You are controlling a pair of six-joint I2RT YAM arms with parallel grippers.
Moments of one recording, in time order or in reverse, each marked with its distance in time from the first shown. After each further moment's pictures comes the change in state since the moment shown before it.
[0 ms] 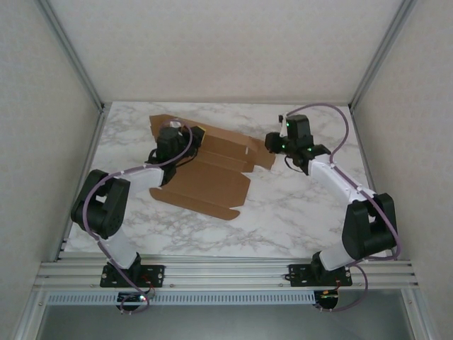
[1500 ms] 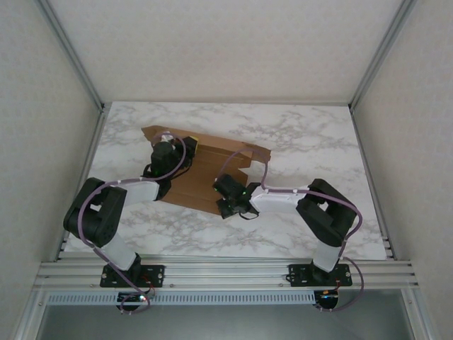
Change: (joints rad) left arm 0.001 -0.085 -0.203 0.128 -0.093 -0.042; right arm 0.626 0.272 -0.143 -0.068 0.214 0.091
